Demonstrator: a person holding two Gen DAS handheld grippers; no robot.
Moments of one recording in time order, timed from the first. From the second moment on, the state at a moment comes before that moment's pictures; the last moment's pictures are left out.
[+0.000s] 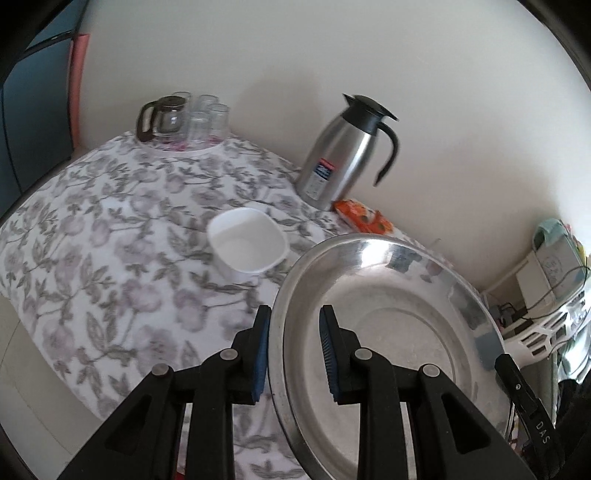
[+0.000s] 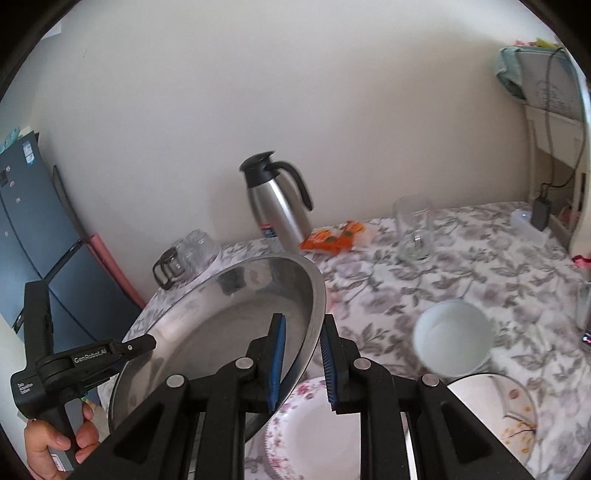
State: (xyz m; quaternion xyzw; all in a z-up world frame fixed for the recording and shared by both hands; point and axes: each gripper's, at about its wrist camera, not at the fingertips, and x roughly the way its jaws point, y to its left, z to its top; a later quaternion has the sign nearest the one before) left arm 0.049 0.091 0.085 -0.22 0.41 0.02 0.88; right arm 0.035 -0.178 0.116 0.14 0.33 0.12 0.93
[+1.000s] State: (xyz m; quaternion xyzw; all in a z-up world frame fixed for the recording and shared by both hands) left arm 0.070 0.038 0.015 -0.22 0.50 -0.01 0.84; right arm 0.046 -0.237 0.021 0.13 0.46 0.05 0.88
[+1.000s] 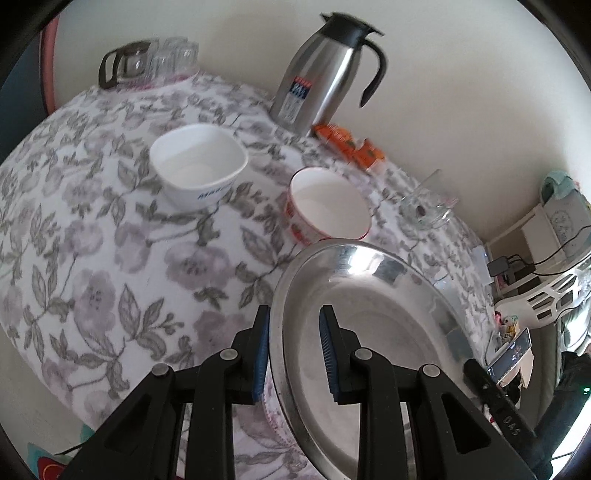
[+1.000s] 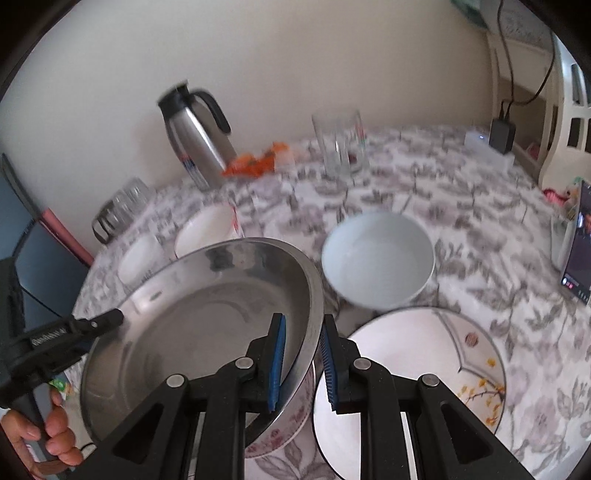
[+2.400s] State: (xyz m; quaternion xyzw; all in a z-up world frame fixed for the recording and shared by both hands) left arm 0.073 0.027 -0.044 -0.20 0.61 0.01 0.77; right arm 0.056 -0.231 -0.030 0.09 0.56 0.04 0.82
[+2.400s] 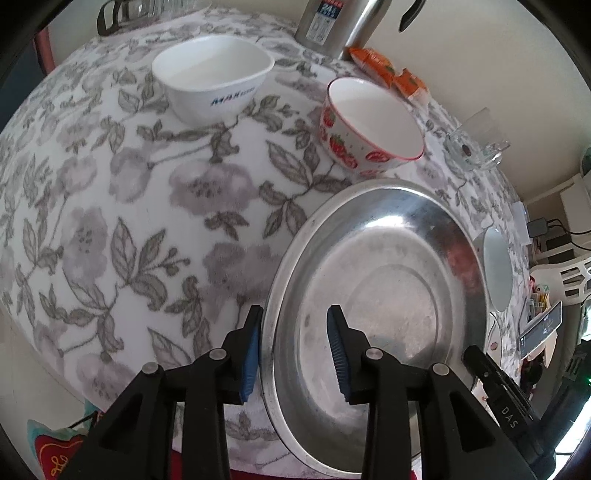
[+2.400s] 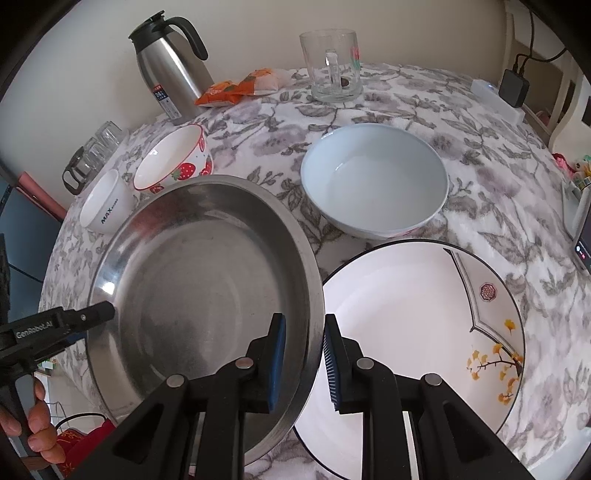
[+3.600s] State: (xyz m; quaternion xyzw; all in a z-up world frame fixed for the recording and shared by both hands) left arm 0.069 0.041 -0.010 -0.19 0.55 0.06 0.81; right arm 0.051 -0.237 -0.008 0.10 0.52 0.03 0.85
